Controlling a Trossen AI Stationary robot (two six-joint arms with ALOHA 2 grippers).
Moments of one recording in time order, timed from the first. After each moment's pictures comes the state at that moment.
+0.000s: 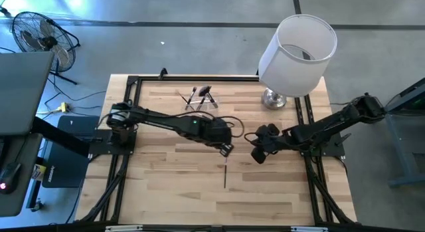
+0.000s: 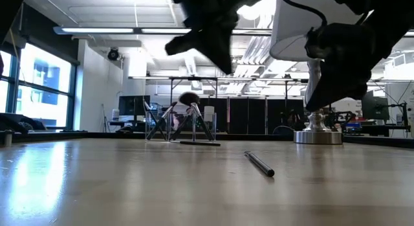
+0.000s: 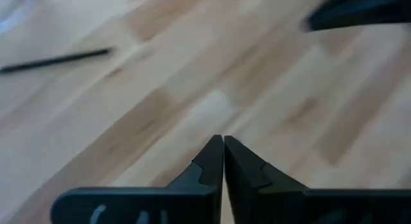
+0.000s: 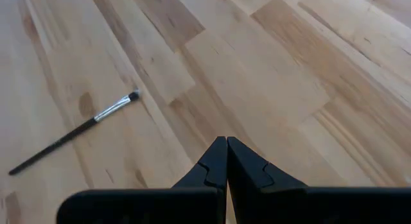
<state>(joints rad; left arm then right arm) -0.13 1.92 1.69 -0.83 -0.25 -0.94 0.27 1.20 0.52 -0.21 0.38 0.84</state>
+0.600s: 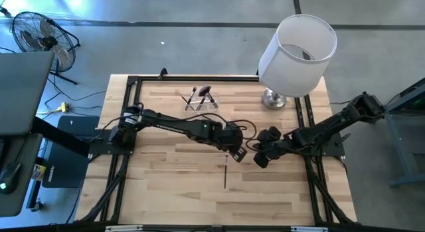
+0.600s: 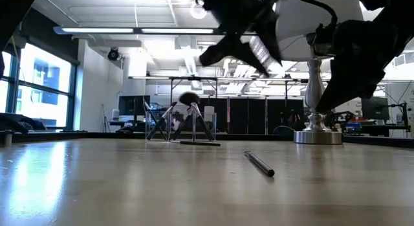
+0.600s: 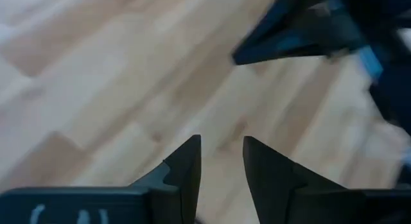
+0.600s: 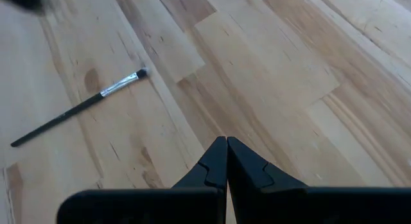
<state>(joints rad) -0.13 2.05 1.80 -0.61 -0.16 -0.88 0.35 1.20 0.52 -0.25 0.42 0.86</state>
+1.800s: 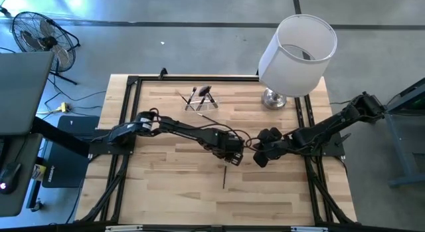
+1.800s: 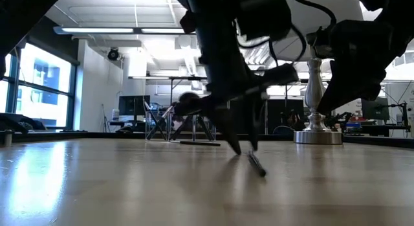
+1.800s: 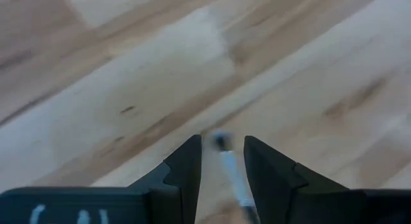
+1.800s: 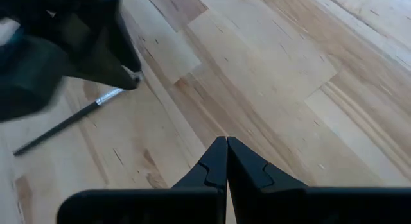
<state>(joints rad) -0.12 2.27 1.81 -0.75 -0.01 -1.17 0.35 1.20 0.52 -0.26 0.41 0.94</state>
